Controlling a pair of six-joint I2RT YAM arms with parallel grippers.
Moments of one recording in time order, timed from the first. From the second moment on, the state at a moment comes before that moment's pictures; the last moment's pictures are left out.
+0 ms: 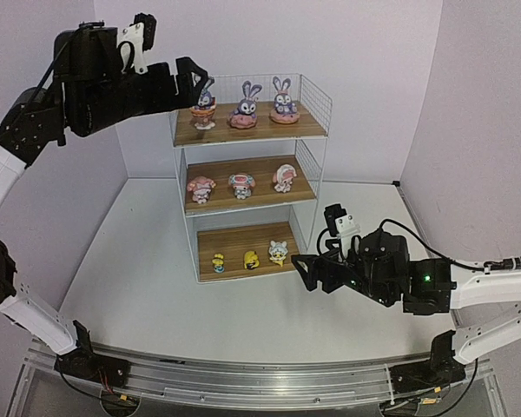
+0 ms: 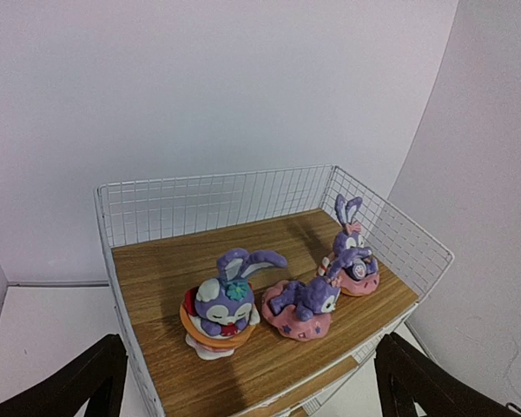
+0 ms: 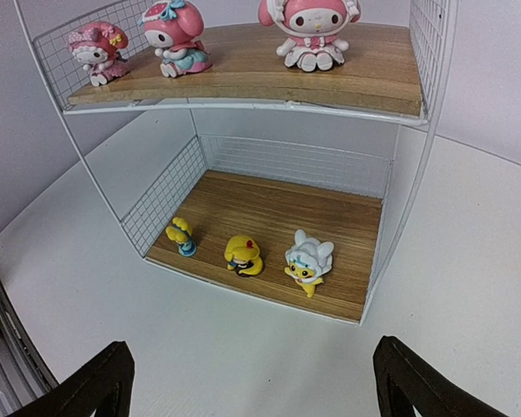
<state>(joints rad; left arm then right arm) -1.06 1.44 2.04 -0.75 -0.63 -0.33 1.17 1.13 0.70 0.03 0.50 0.36</state>
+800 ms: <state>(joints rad) -0.51 1.10 0.96 -0.91 -0.56 -0.97 0.82 0.95 0.56 -0.26 0.56 0.72</state>
